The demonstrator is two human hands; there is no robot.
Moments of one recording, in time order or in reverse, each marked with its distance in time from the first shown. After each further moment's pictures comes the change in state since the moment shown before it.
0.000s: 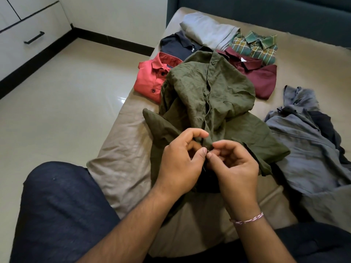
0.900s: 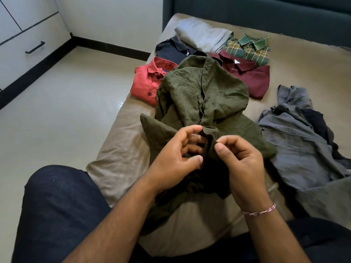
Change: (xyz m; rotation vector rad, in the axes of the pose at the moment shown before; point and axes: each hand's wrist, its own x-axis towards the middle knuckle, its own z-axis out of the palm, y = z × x) left_hand 0.007 -0.011 -0.016 -0.349 -0.394 -0.076; right_hand 0.014 -0.008 -0.027 0.120 -0.147 -0.016
